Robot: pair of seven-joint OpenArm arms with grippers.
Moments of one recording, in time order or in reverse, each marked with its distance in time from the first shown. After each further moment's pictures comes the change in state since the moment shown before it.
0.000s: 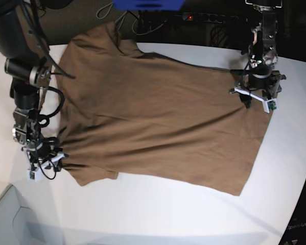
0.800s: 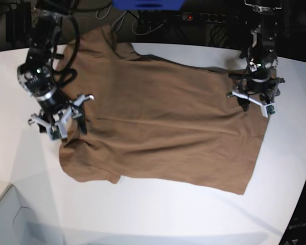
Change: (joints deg) left arm -1.1 0.2 0.6 3.0 0.2 0.2 4.7; right arm -38.6 -15.7 -0.1 75.3 0.1 14.3 -22.8
